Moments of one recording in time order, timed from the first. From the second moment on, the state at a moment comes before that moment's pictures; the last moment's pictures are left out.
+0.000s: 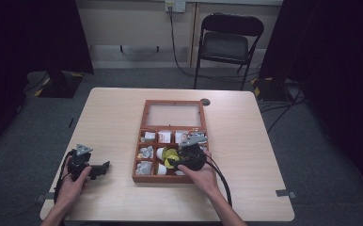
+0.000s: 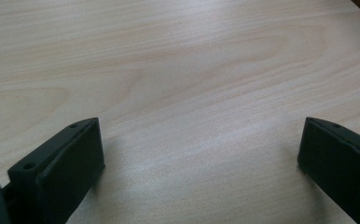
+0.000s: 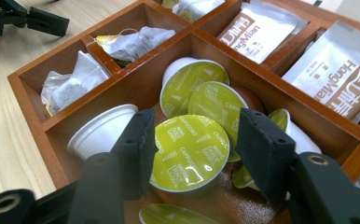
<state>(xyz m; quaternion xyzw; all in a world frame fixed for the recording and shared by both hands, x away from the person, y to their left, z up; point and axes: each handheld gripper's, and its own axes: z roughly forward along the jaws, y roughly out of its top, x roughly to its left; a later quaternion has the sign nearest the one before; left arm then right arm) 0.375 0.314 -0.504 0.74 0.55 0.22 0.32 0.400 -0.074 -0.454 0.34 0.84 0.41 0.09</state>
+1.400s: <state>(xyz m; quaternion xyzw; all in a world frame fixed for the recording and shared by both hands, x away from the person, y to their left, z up) 0.375 0.314 -0.504 0.74 0.55 0.23 0.31 0.404 -0.061 -0.462 0.31 0.89 0.33 0.06</state>
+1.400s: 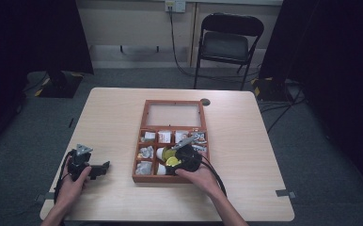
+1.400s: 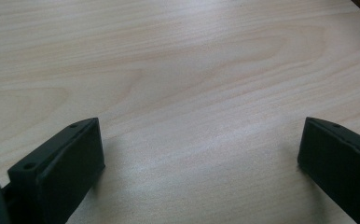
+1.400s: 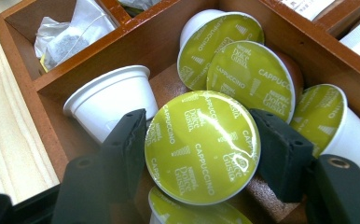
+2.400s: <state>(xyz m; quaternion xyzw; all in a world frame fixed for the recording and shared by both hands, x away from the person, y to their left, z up) 0.375 0.314 -0.504 0.74 0.55 0.23 0.31 0.404 -0.066 -0.459 0.32 0.88 0.35 0.05</state>
